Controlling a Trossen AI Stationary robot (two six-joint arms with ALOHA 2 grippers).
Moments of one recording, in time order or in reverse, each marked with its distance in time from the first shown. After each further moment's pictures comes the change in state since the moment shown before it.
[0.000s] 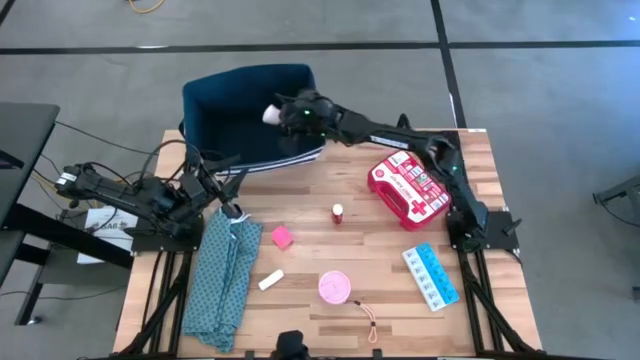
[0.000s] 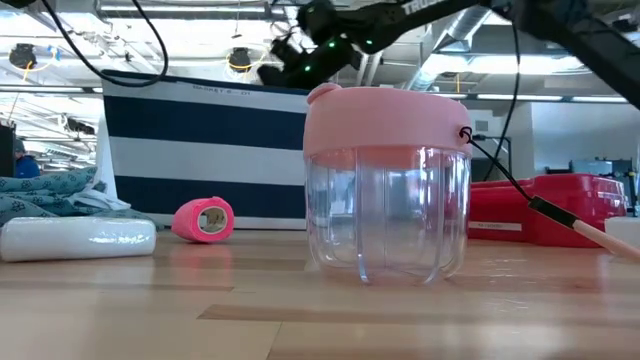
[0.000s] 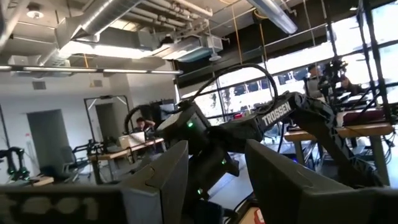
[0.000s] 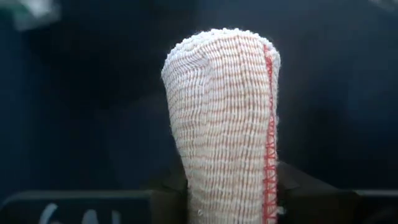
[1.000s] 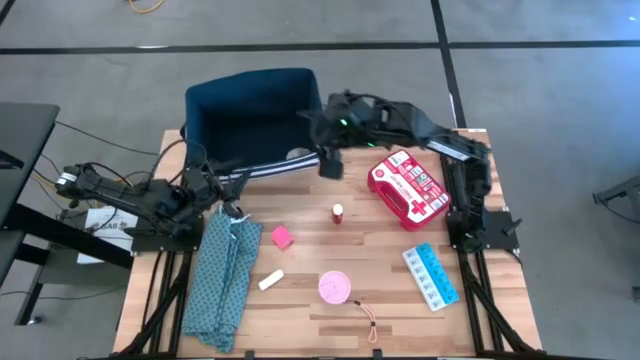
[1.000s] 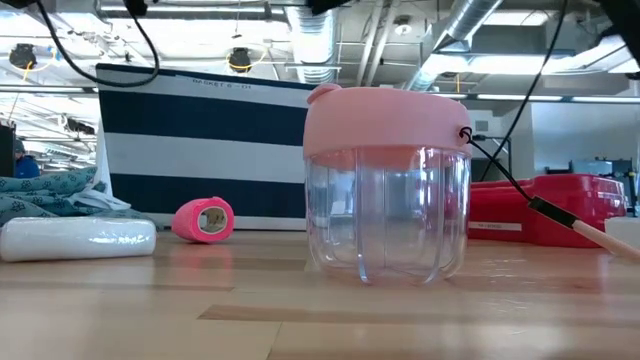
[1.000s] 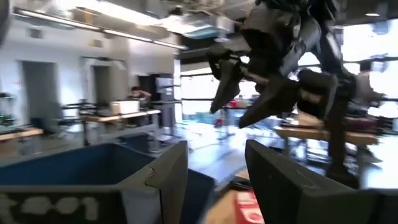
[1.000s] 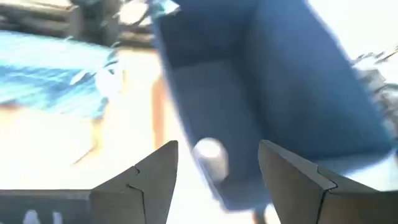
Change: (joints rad) left arm -0.002 0.000 0.000 -0.124 -0.033 -0.276; right arm 0.237 -0.297 0.284 -0.826 0.105 0.018
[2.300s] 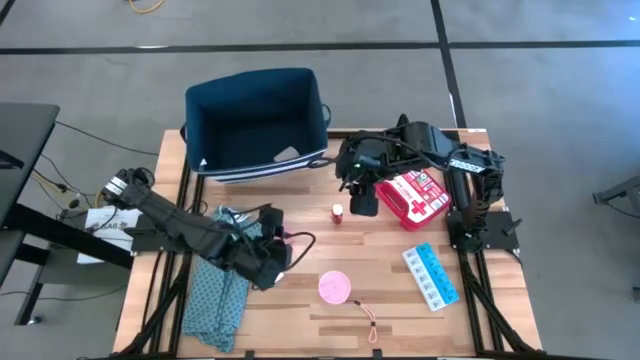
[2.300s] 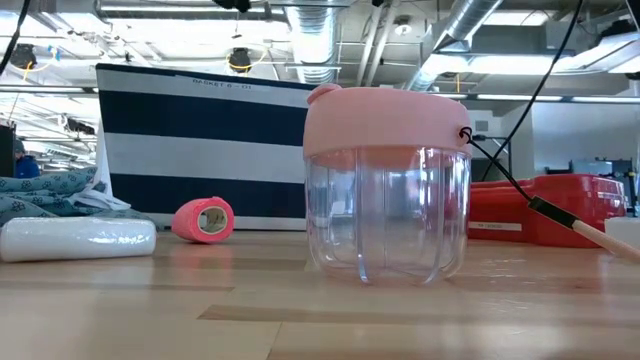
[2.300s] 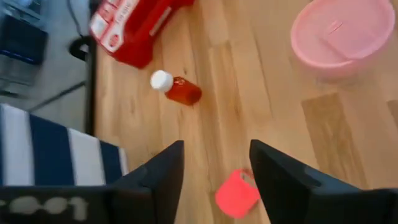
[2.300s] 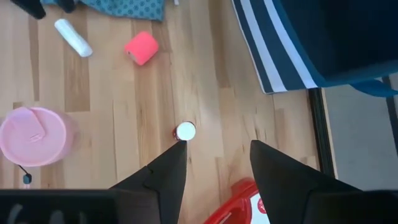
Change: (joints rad) left arm -0.220 0.855 0.949 -1.578 0.205 -0.381; right arm 0.166 -0.056 -0.009 -0.434 0.000 0.266
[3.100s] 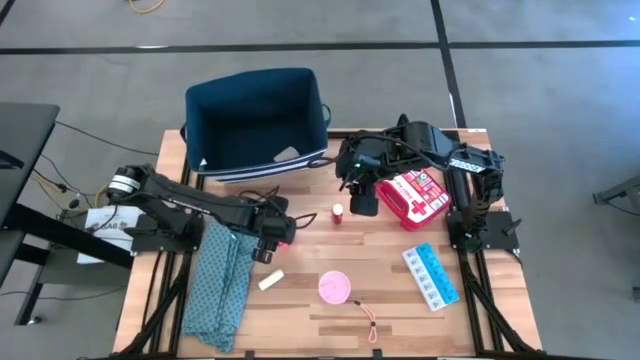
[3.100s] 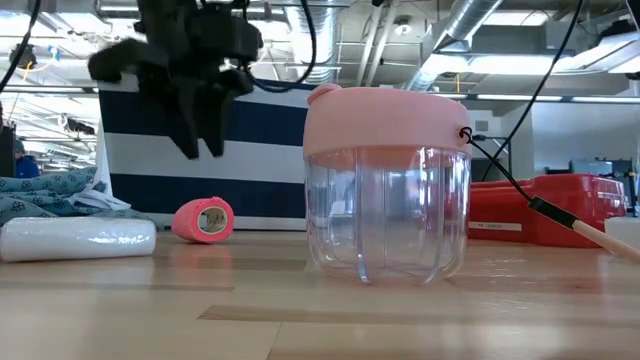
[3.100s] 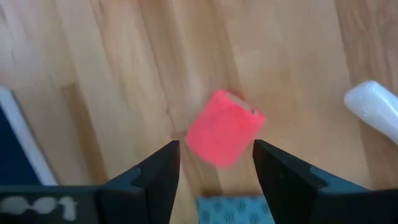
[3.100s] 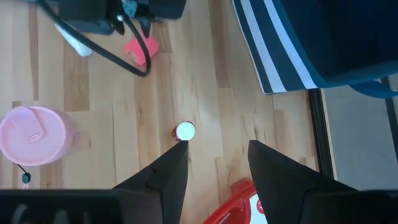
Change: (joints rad) left arm 0.323 0.006 -0.339 0.154 0.408 0.222; right arm -0.002 0.000 0.000 0.001 0.000 -0.007
